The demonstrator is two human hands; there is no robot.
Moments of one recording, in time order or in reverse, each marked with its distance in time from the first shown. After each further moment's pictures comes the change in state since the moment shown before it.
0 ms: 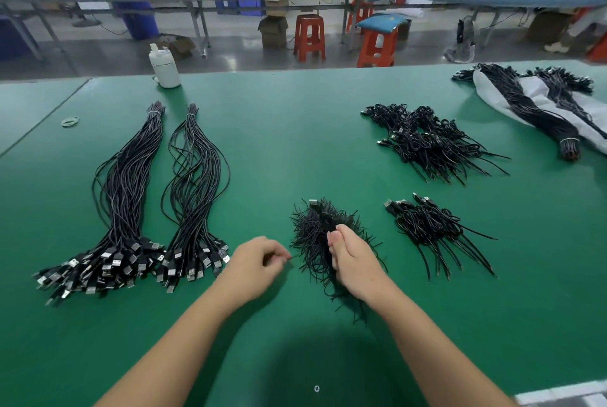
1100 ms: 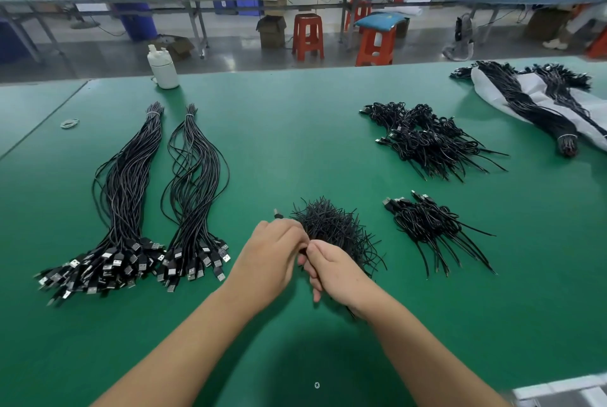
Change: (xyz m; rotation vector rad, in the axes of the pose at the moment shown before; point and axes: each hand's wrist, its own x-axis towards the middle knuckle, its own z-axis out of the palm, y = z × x) left_hand -0.007 0.029 0.003 0.293 0.331 0.640; right_hand -0.014 -0.027 0.018 0.221 -0.215 0.098
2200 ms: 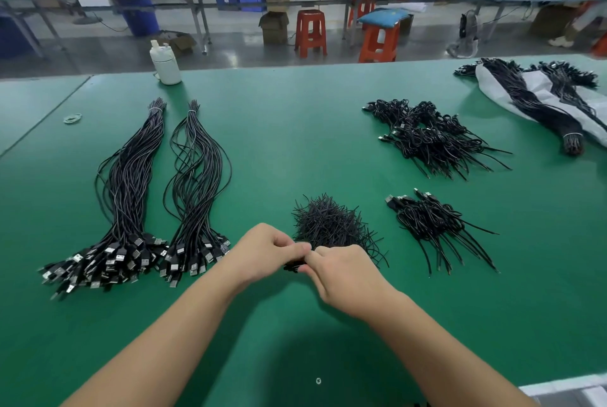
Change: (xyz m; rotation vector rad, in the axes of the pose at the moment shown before) left_hand 0.013 -0.012 -0.013 -0.577 -0.460 -0.790; right_hand -0.010 0.010 -0.014 -1.305 0.168 -0.643
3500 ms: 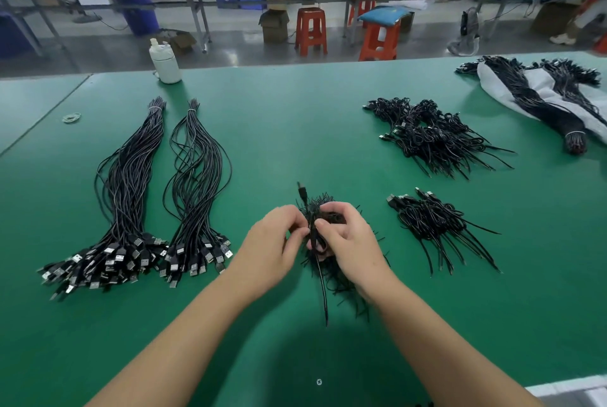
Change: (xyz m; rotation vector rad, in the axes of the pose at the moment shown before) left_hand -0.014 0.013 0.008 0.280 0.367 0.575; right_hand 0.026 0.003 -0.019 1.426 0.170 0.727
